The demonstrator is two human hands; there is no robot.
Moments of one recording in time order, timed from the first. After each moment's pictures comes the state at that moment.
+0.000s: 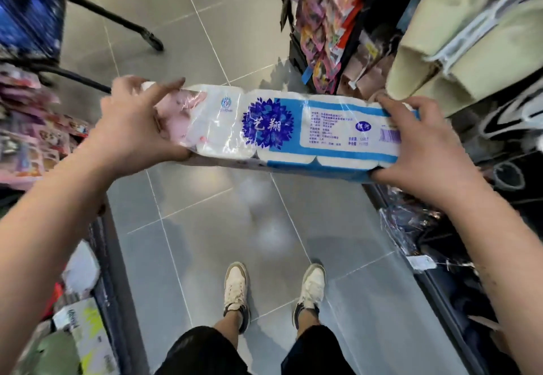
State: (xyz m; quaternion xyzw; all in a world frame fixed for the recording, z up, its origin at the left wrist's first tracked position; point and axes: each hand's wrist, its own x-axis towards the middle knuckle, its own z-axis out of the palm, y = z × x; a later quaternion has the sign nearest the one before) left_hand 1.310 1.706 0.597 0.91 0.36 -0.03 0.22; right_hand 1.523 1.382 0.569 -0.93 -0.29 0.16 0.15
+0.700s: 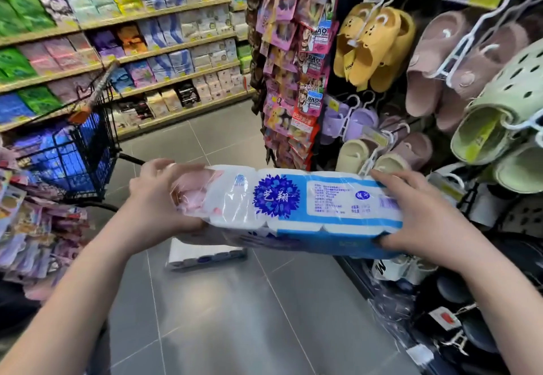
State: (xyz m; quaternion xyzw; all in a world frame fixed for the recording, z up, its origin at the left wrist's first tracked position) left_hand 1.267 1.638 0.806 0.93 0.27 0.09 0.22; right_hand 1.480 1.284 0.772 -0.93 -0.31 0.08 0.18
